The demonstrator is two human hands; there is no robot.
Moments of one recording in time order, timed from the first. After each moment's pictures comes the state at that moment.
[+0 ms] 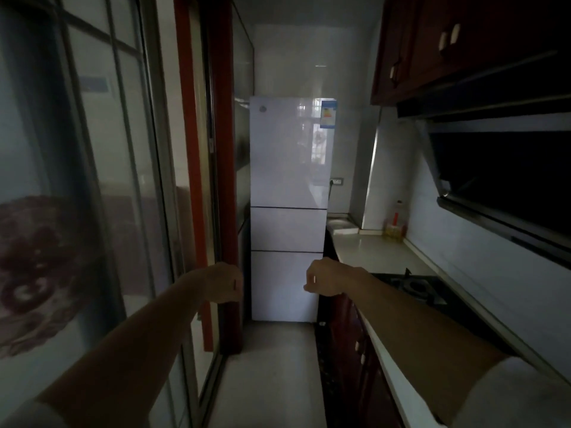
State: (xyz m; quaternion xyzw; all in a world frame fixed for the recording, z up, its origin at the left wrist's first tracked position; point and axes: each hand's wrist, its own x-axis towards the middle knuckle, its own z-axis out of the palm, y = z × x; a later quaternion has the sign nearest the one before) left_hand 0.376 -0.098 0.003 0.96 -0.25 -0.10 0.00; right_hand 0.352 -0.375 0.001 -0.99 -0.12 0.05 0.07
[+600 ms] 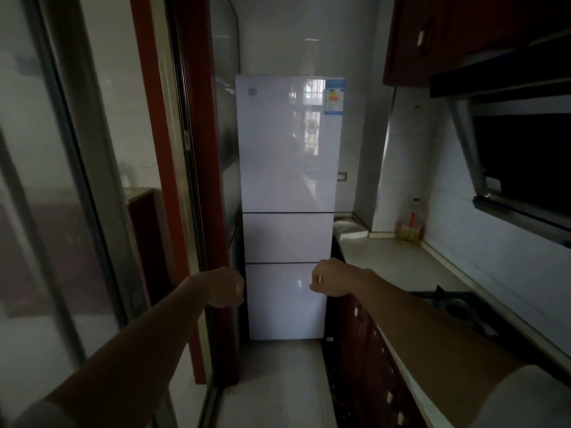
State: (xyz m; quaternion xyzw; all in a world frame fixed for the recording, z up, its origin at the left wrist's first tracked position) left_hand 0.657 -0.126 -0.013 0.95 -0.27 -0.13 -0.04; right_hand 0.617 -0.408 -0.017 -0.99 -0.08 0.06 0.09
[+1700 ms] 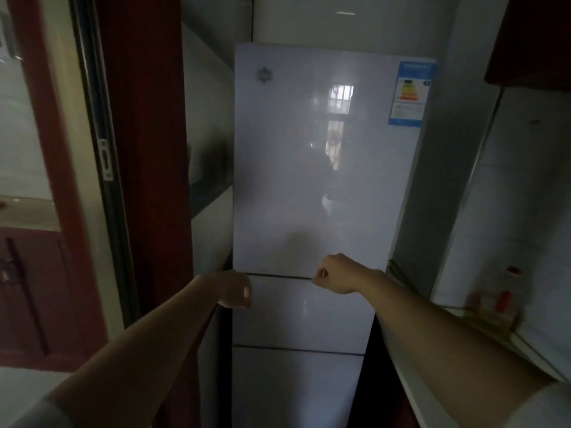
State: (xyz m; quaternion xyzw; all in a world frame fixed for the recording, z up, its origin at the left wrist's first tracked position) left_hand 1.223 -0.235 0.007 0.96 -0.23 -0.16 -0.02; right_hand 1.185 -0.497 0.030 -0.99 -0.08 0.03 0.11
